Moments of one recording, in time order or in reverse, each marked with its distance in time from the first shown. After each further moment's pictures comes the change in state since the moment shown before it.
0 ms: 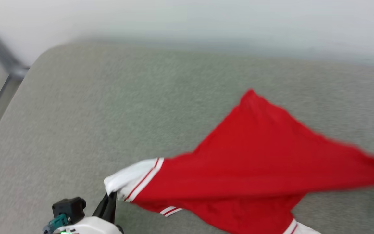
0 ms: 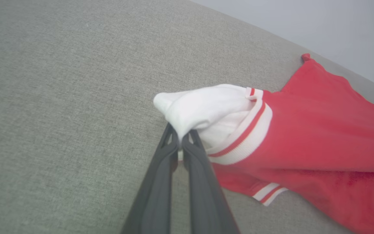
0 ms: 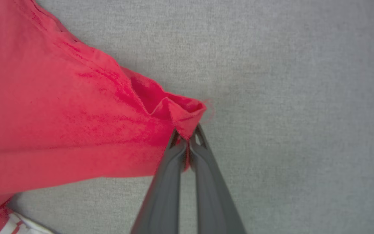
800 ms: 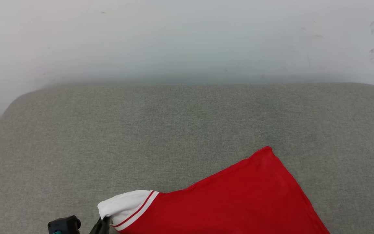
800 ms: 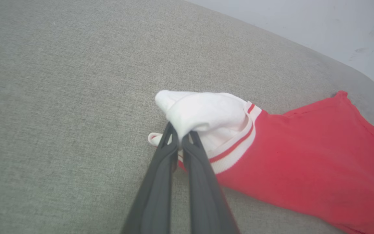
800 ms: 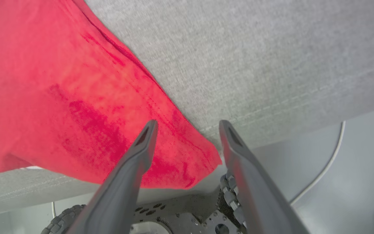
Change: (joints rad) left arm 0.123 0.041 0.004 -0.043 -0.040 0.048 0.072; right arm 0.729 0.467 -0.304 -0.424 -0.038 -0.001 -0.118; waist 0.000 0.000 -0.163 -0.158
